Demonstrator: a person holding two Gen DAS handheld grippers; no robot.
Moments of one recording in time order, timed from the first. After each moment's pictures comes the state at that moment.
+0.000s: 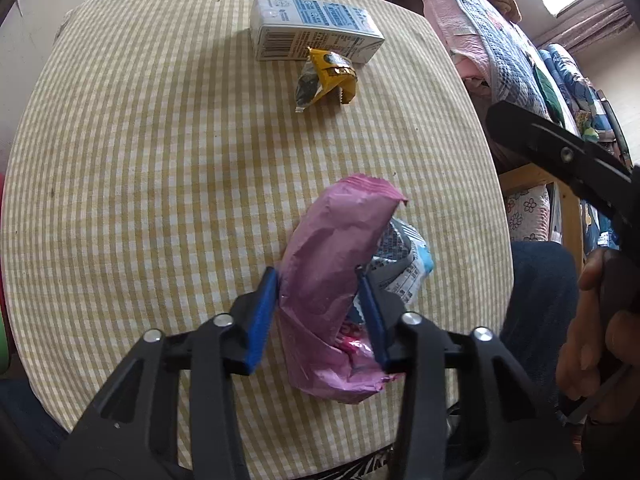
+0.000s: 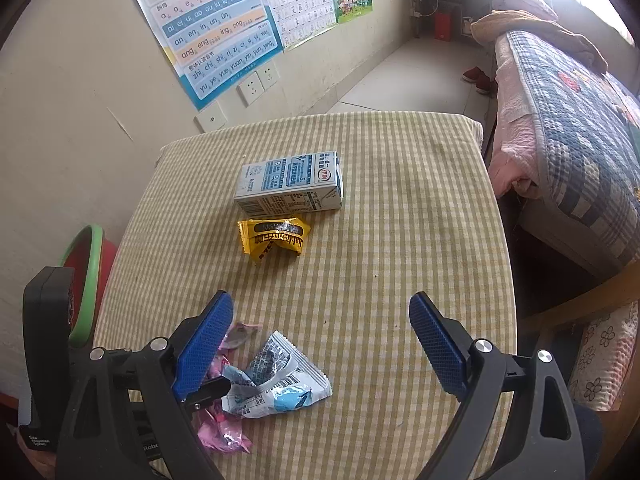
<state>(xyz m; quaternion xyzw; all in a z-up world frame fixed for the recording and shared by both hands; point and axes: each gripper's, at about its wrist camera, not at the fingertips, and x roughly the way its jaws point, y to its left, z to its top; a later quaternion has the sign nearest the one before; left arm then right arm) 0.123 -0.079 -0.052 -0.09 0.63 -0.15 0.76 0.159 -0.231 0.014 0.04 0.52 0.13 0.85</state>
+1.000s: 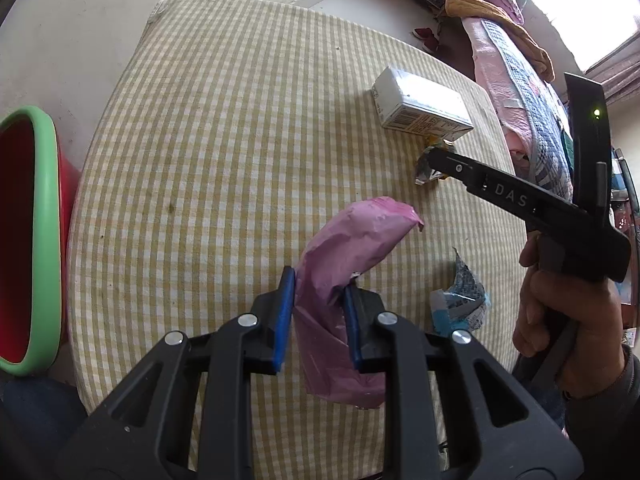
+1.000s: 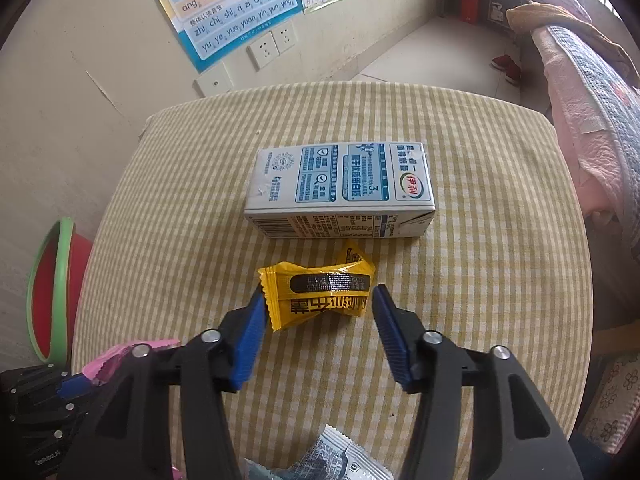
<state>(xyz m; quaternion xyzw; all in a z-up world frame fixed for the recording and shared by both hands) 0.131 0.026 -0.033 -0.14 0.60 -0.08 0.78 0.231 -0.161 -0.048 0.01 0.56 0.14 0.82</state>
